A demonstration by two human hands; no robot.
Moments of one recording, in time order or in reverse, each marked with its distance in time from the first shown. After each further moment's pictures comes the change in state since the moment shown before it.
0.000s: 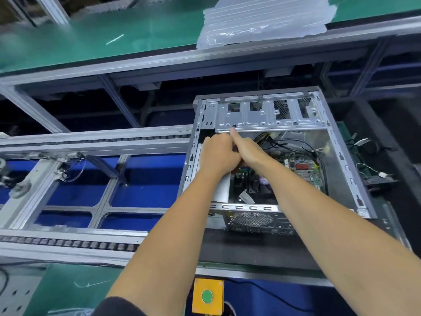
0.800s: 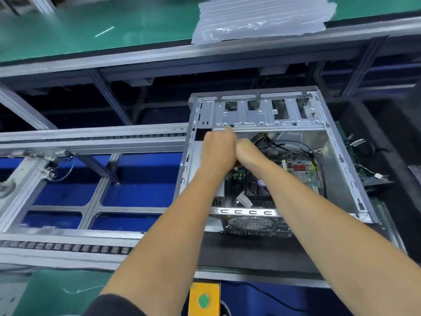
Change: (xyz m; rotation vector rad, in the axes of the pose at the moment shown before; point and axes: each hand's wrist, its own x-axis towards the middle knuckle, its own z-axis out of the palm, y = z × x) left_hand 0.012 -0.006 0.007 0.099 0.054 0.029; right_hand 0.011 0.003 0.007 -0.021 0.053 -0.020
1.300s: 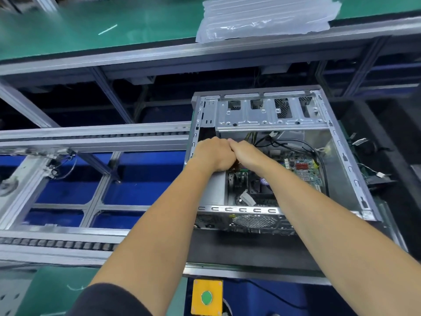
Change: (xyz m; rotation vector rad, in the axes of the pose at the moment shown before) left_hand 0.002 -0.016 -0.008 0.190 -0.427 0.009; right_hand -0.003 0.002 0.001 -0.169 -0.060 -0.009
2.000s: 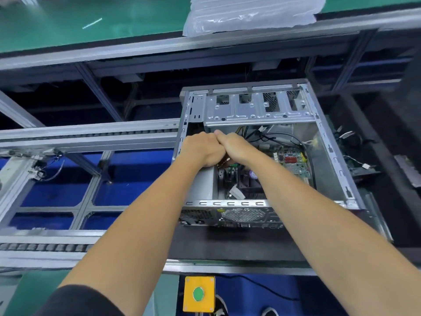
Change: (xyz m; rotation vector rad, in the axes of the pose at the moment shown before) left_hand 0.001 0.002 0.001 -0.031 0.018 -0.037; right_hand -0.004 -0.004 -0.004 0.021 0.030 -0.056
